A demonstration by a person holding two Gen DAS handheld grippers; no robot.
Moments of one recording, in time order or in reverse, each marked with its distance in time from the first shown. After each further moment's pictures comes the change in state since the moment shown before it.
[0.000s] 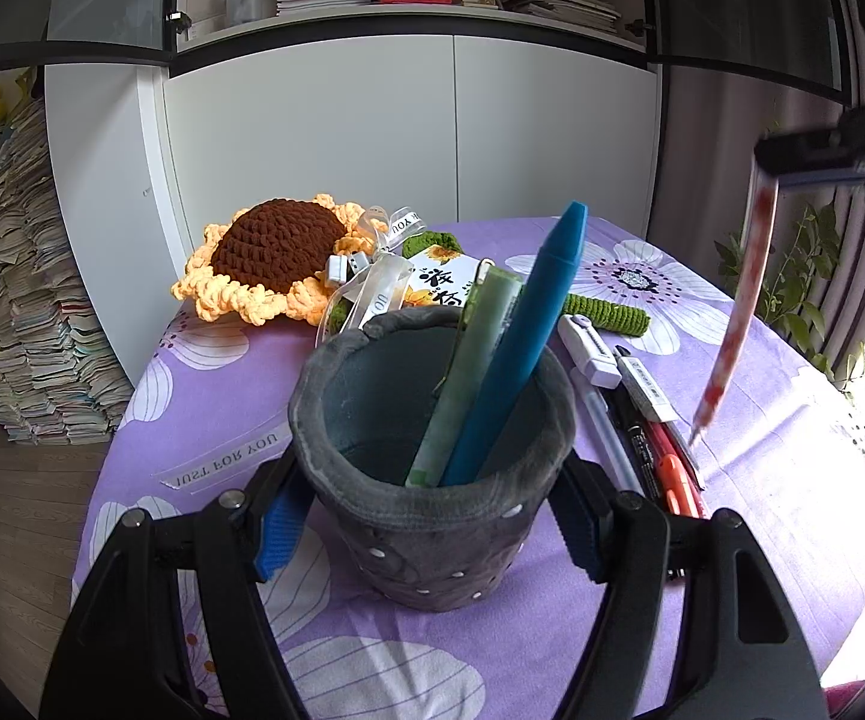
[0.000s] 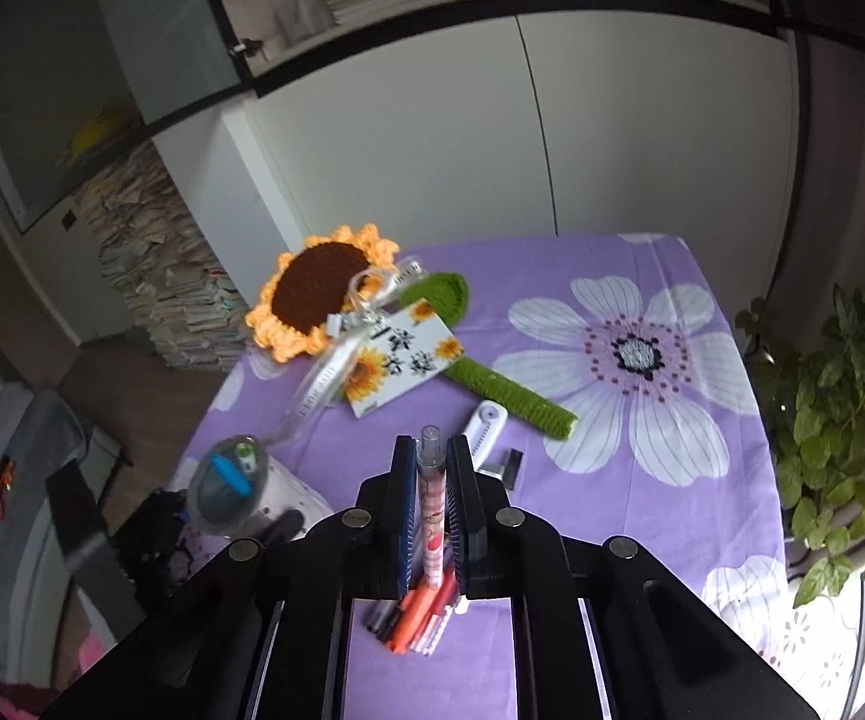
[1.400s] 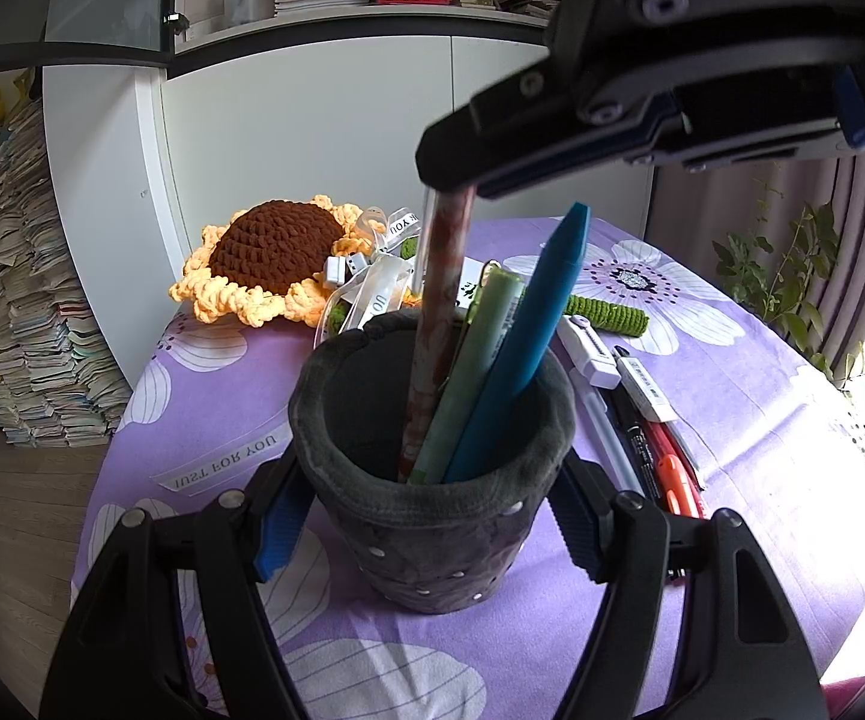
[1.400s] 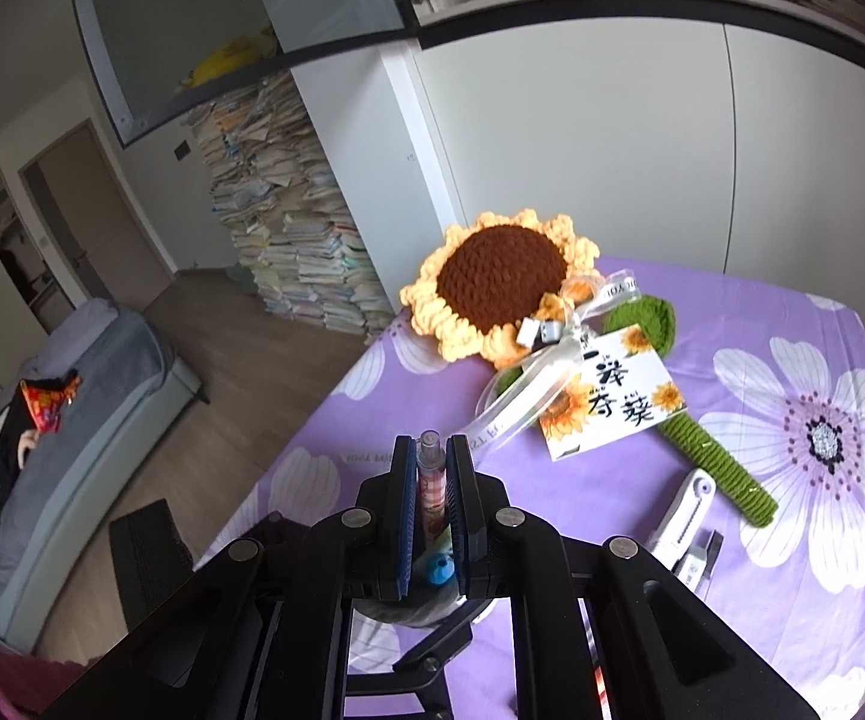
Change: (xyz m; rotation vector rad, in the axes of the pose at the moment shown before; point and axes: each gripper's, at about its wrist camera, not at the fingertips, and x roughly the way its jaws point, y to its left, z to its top) left arm 0.002 -0.001 0.002 -0.001 0.000 -0.003; right arm 0.067 0.092 0.013 -0.196 0.074 0.233
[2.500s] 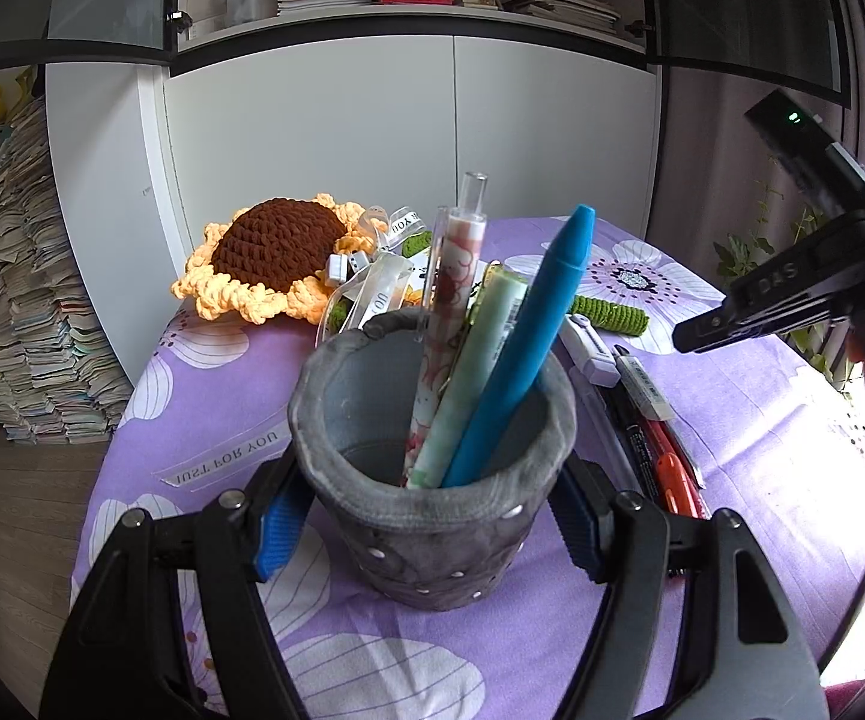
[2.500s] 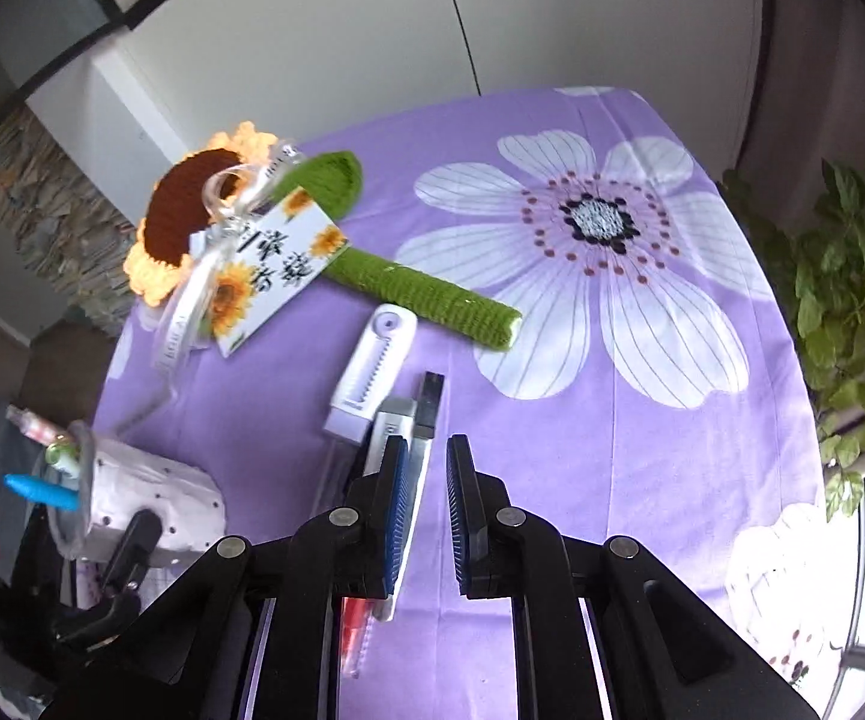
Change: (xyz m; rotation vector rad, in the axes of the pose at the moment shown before) left arm 0.000 -0.001 -0.002 -0.002 0.001 0.004; right arm -0.001 -0.145 -0.060 0.408 0.193 -0.325
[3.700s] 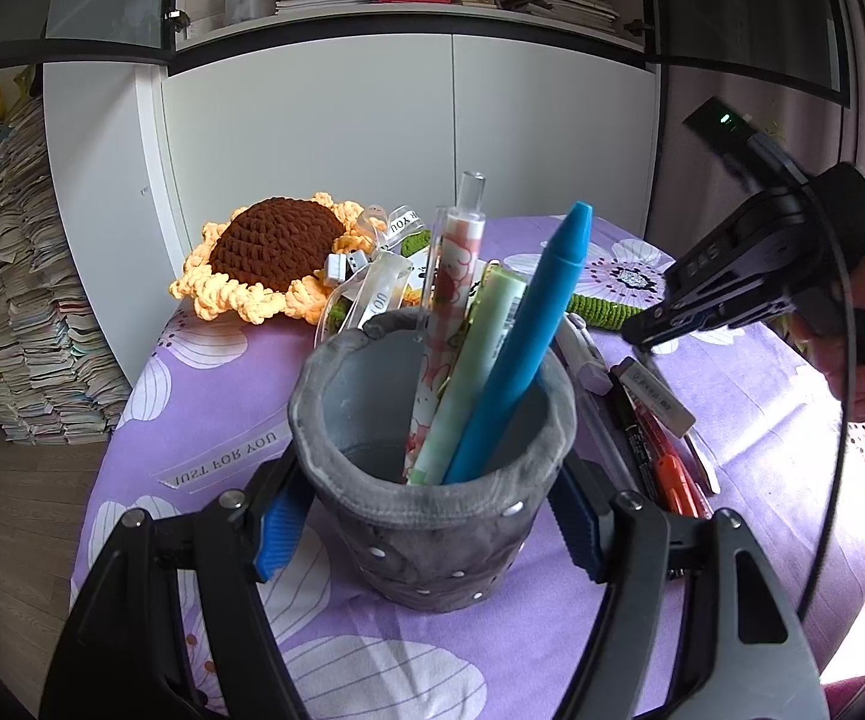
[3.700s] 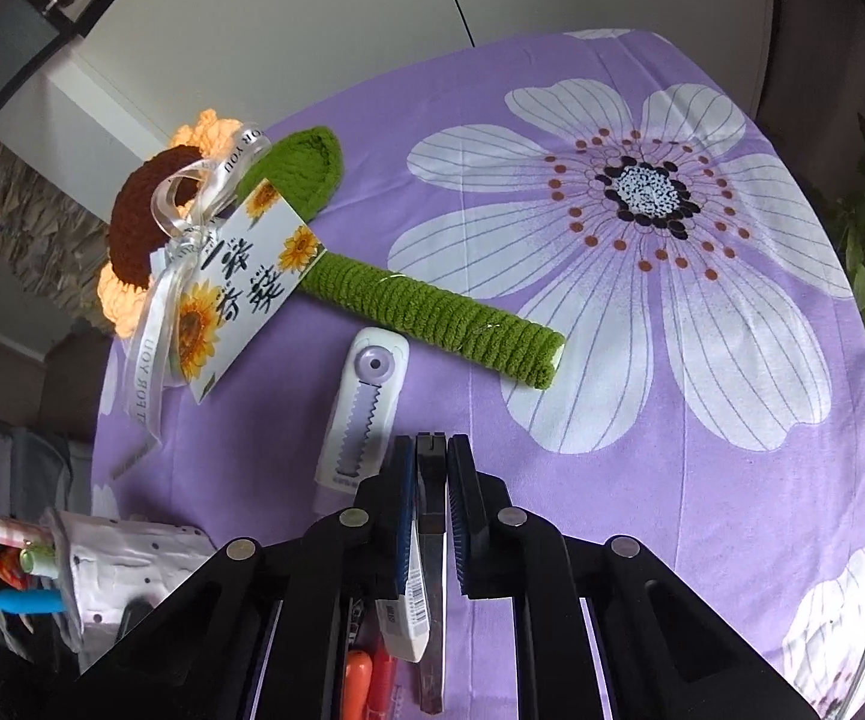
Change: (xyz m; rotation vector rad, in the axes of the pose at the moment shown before) left arm 0.001 0.000 0.000 -0.002 0.002 -0.001; right arm 0.041 0.001 0.025 0.064 0.073 0.059
